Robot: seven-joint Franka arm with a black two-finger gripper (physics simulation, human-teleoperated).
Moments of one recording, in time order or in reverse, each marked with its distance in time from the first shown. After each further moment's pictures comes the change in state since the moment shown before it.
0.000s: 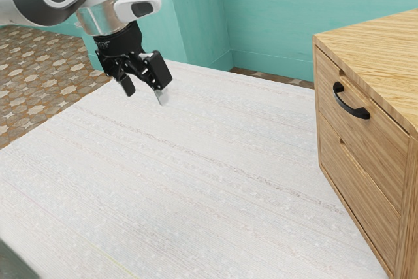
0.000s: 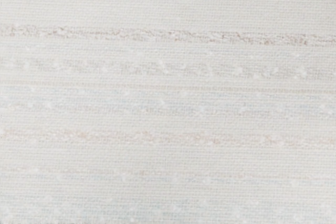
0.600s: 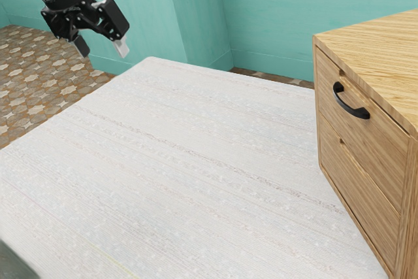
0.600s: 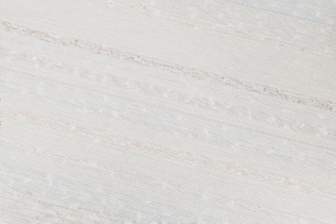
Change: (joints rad) arm 0.149 0.037 -0.043 0.260 -0.003 -0.137 -0.140
